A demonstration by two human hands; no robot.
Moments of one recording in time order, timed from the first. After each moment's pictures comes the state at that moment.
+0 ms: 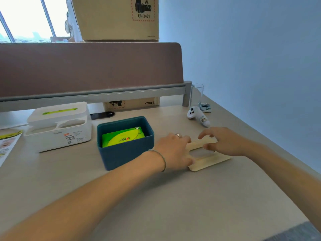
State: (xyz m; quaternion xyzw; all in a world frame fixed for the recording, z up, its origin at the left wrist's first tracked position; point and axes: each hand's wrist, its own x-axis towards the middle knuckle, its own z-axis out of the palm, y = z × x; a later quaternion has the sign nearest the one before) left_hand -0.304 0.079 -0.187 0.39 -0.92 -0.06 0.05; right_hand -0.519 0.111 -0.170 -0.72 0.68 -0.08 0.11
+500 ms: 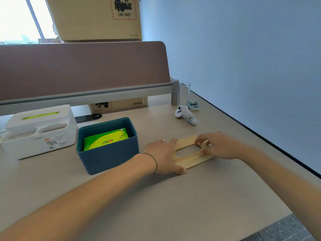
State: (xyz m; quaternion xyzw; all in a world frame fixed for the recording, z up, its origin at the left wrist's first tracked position) left_hand -0.328 0.076 -0.204 0.44 -0.89 -0.07 -0.04; right_hand -0.552 0.121 -0.186 -0.70 0.70 -0.03 0.12
